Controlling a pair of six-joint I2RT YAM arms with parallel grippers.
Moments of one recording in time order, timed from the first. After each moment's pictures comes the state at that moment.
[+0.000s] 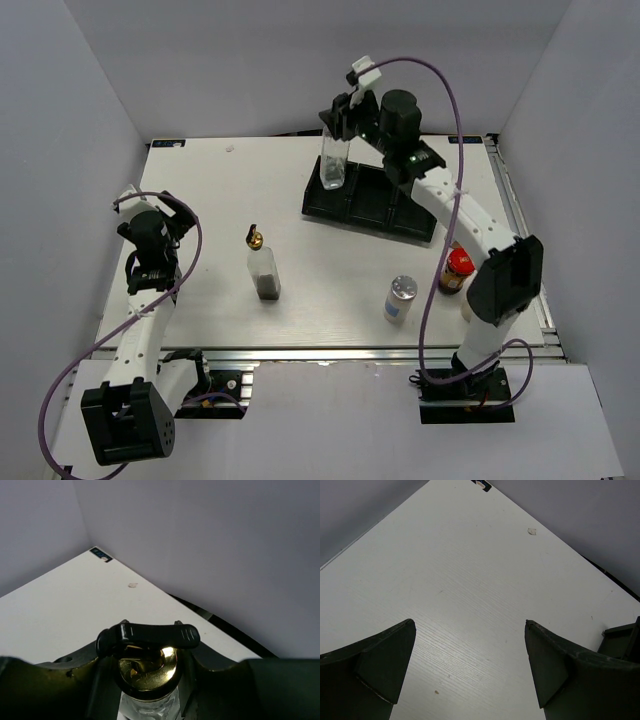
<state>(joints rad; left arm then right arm) 0.12 0.94 0.63 0.05 -0.25 -0.46 0.58 1.74 1.71 0.07 -0.20 -0.05</state>
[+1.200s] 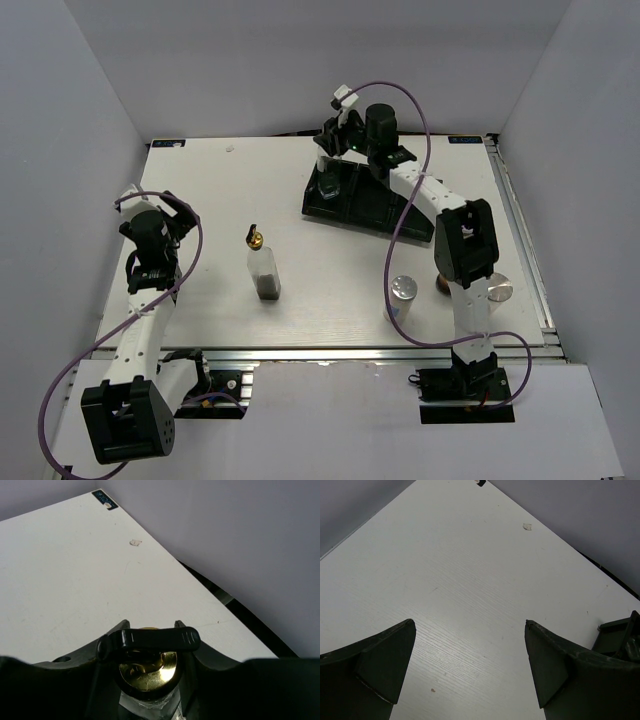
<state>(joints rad) 0.12 0.95 0.63 0.05 -0.22 -0.46 0.46 2.14 1.84 0.20 -0.47 -0.15</state>
